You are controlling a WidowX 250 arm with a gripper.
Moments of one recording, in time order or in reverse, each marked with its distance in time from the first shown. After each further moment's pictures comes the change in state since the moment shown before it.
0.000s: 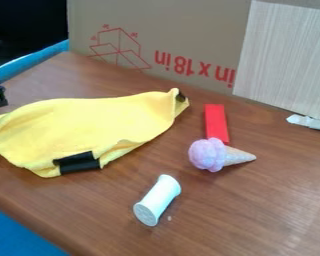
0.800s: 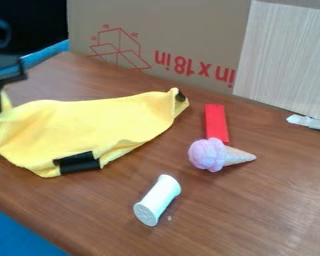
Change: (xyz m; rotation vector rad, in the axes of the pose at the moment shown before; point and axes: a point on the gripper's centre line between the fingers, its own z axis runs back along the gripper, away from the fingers) arm -0.019 -0.039 0.062 -0.071 0.033 -0.061
